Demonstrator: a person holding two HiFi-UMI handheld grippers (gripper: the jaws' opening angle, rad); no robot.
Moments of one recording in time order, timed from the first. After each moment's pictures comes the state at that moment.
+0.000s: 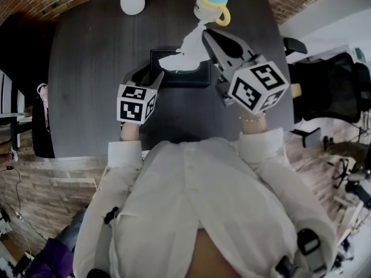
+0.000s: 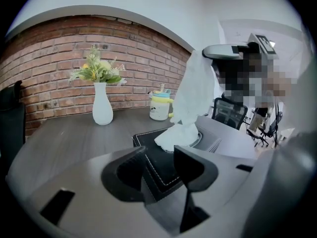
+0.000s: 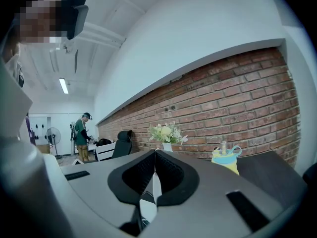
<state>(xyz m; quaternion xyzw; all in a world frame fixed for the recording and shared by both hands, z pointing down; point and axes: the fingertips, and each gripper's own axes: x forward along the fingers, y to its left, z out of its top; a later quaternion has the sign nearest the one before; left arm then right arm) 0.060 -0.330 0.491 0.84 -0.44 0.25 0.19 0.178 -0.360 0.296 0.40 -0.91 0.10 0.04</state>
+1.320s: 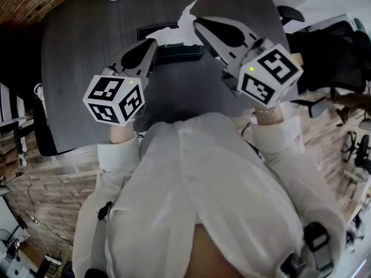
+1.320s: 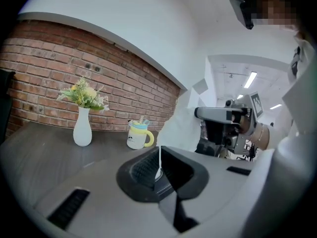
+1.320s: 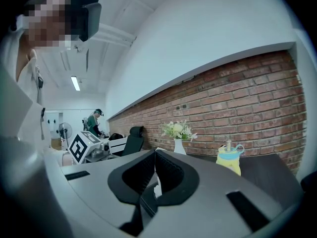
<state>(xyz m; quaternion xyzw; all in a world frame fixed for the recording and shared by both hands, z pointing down) 0.100 -0.296 0.368 0.90 -0.38 0.10 0.17 0.183 -0.291 0.283 0.35 -0.93 0.08 0.07</state>
